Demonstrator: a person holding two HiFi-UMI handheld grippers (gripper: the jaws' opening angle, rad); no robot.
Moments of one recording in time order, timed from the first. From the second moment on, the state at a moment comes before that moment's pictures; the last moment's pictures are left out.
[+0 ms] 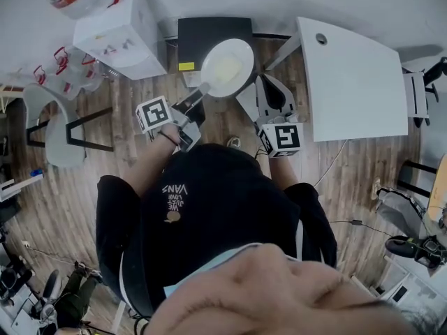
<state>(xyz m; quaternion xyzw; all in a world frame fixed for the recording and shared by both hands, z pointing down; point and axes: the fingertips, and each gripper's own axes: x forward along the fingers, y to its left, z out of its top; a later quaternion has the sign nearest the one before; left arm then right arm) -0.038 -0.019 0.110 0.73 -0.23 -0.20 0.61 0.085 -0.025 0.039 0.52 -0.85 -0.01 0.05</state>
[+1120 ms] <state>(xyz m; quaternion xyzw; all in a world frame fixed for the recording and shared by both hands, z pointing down) -0.056 -0.018 0.116 0.73 -0.24 -0.20 0.61 0.073 -0.021 0.057 0.52 -0.85 0.00 0.08</state>
